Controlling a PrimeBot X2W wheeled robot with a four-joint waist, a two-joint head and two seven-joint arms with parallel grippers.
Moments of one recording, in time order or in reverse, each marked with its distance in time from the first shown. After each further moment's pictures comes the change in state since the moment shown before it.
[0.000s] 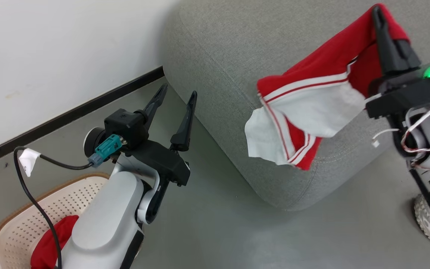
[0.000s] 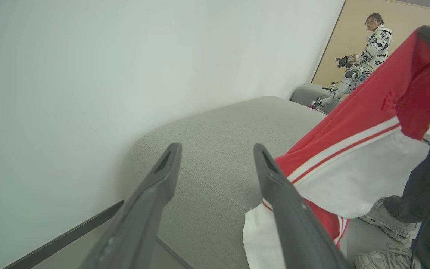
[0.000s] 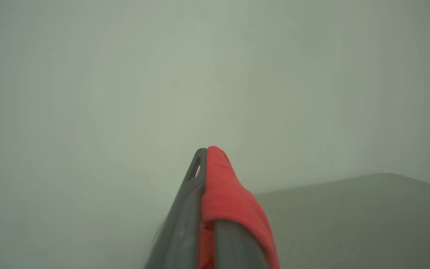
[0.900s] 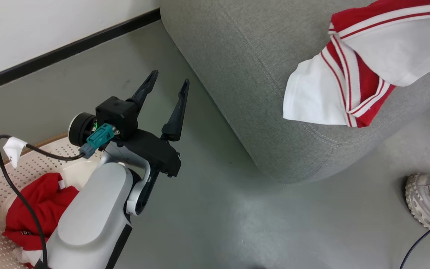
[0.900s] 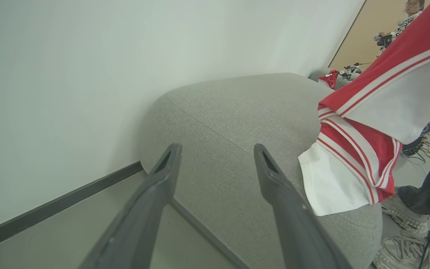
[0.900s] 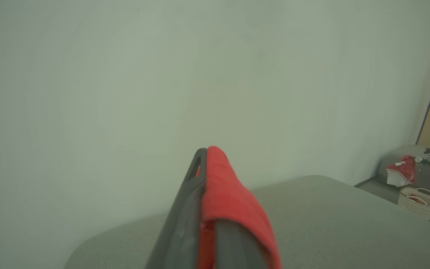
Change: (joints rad) left arm -0.025 0.057 -0.007 -0.071 0.043 0.026 0.047; right arm -0.245 -0.135 -0.183 0.231 0.023 -0.010 -0.007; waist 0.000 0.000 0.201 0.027
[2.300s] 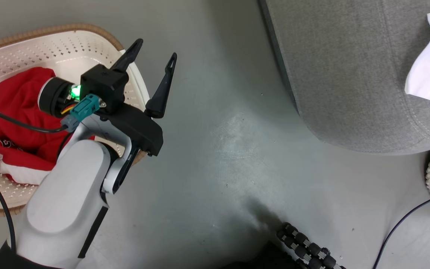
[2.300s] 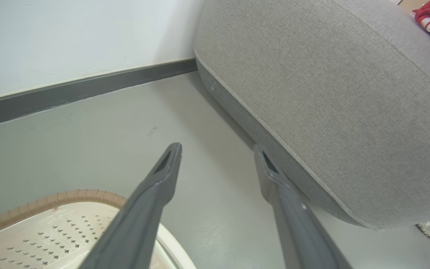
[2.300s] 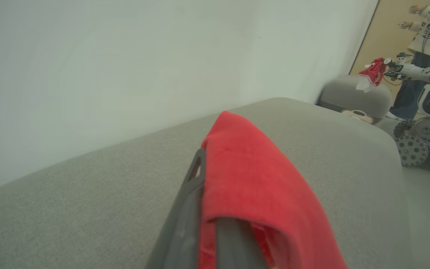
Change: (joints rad) left arm -0.094 0.109 -0.023 -0.110 0.059 -0.001 0.132; right arm -0.140 -0.076 -0.250 0.234 0.072 -0.110 0.000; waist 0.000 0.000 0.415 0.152
